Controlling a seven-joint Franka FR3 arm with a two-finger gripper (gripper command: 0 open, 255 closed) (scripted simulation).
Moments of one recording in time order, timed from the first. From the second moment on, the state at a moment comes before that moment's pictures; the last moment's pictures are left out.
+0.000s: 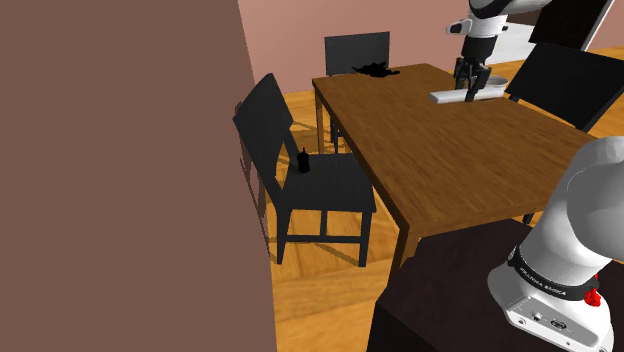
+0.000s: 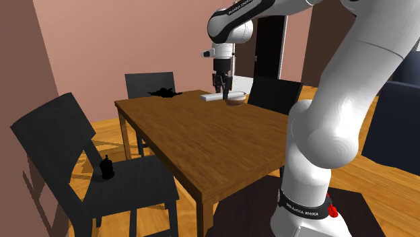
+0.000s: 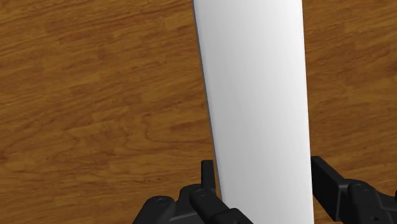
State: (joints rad) arm 0.08 -0.38 -0.77 -2.23 -0.28 1.91 -1.33
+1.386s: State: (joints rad) arm -0.21 0.34 -1.16 -1.73 0.30 1.85 -2.21
